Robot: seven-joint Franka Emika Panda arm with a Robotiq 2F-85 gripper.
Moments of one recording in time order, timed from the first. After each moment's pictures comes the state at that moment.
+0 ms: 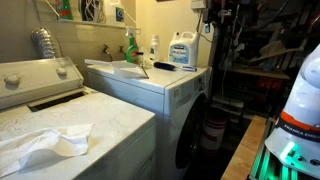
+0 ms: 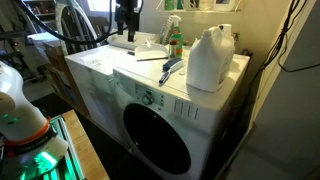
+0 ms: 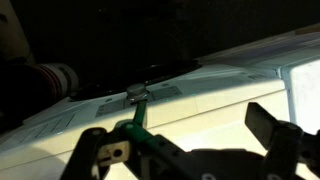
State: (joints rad) arm -0.04 -0.29 -0.18 -1.95 0.05 1.47 -0.16
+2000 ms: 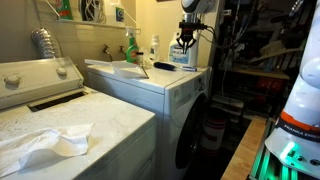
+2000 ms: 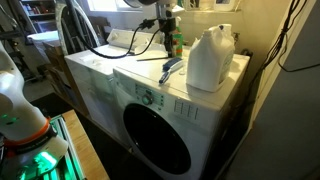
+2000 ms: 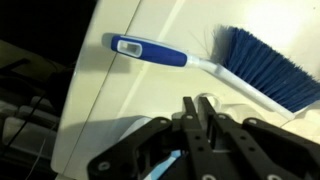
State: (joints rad) arm -0.08 0.11 -0.13 -1.81 -0.03 2.04 0.70
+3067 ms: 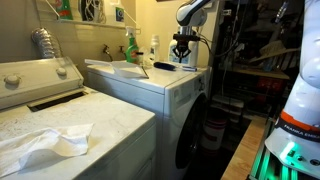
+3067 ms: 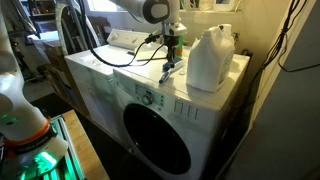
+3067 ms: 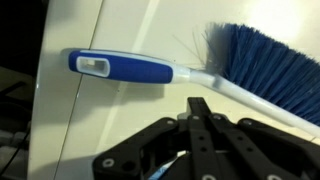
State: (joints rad) arm -0.08 0.24 -0.13 -1.80 0.02 2.13 0.78
